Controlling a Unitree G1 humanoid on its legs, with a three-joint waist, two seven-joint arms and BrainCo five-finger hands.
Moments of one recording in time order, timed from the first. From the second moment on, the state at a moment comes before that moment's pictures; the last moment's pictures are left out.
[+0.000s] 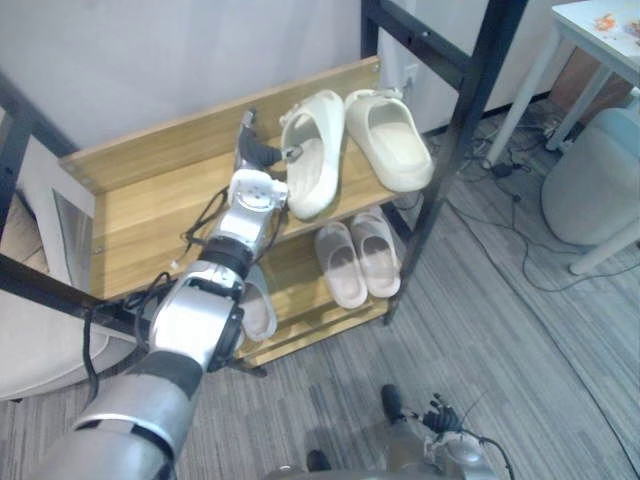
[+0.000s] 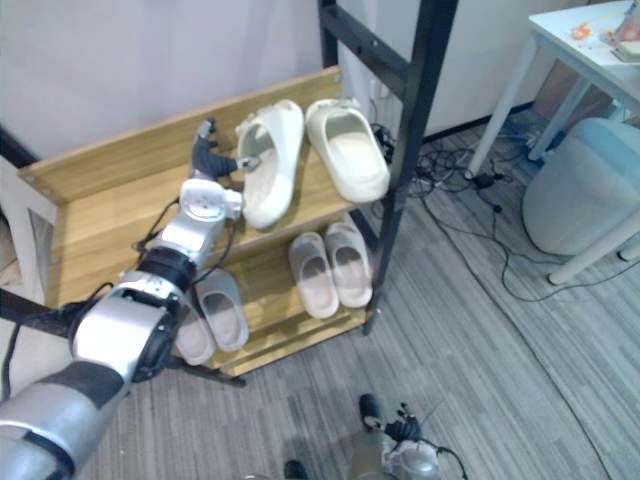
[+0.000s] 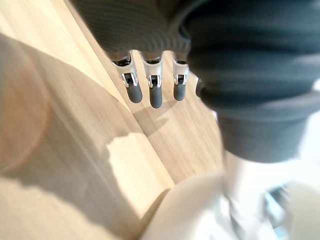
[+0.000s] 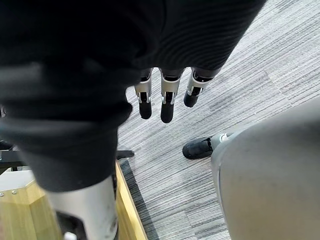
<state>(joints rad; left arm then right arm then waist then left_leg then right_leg) -1.13 0.22 -0.15 1.06 -0.06 0.00 0.40 0.02 -0.10 -0.04 1.02 0.09 -0.11 -0.14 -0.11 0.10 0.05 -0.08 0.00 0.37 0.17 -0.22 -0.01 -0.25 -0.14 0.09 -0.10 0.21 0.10</state>
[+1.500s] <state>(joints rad) -0.69 0.16 -0.19 0.60 -0.32 -0.12 0.34 0.00 -0.11 0.04 1.08 0.13 -0.09 -0.16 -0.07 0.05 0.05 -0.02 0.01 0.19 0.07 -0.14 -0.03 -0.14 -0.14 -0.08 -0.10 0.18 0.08</state>
